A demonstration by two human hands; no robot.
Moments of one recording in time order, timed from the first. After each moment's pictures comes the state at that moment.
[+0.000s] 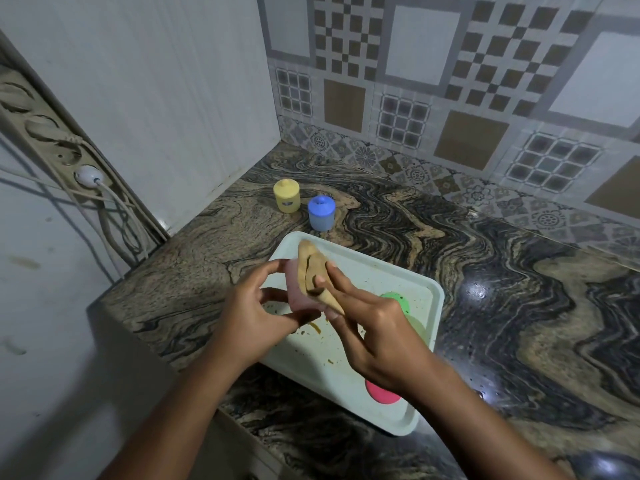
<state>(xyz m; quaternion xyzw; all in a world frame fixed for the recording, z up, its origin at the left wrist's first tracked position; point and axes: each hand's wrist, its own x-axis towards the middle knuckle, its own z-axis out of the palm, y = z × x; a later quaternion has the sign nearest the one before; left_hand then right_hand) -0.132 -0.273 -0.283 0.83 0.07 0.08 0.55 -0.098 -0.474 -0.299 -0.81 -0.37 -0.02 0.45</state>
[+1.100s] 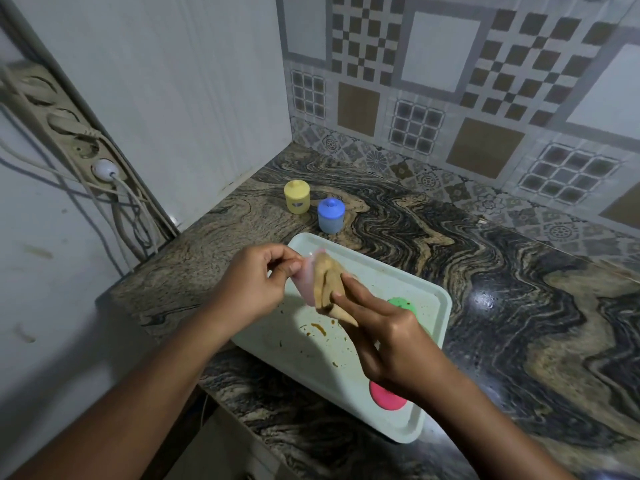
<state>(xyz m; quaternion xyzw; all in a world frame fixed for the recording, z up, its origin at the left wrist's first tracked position) -0.097 -0.254 -0.252 0.90 0.05 0.06 0.44 -0.092 -0.487 -0.311 -0.83 -0.40 -0.05 0.39</state>
